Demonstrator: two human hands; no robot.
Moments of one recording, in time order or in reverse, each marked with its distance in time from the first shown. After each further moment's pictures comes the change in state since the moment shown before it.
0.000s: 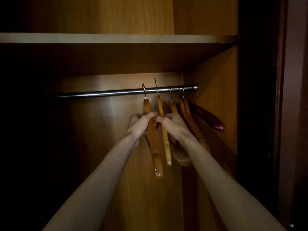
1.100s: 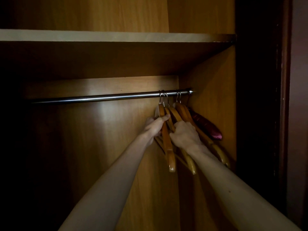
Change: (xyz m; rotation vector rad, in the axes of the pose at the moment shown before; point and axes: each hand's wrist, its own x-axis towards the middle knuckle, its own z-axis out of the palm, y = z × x) left_hand 0.082 -0.022 0.079 -0.023 -0.092 -0.108; right_hand 0.039 0.044 -0.039 -0.582 0.146 0.038
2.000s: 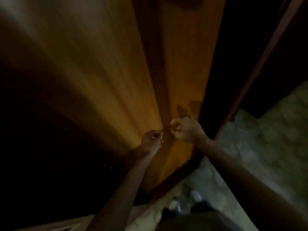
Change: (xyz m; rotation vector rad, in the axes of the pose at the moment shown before) left_hand -0.305 -0.394 0.017 0.182 -0.318 -0.721; right_hand -0.335 0.180 0.181 -0.021 -0.566 0.471
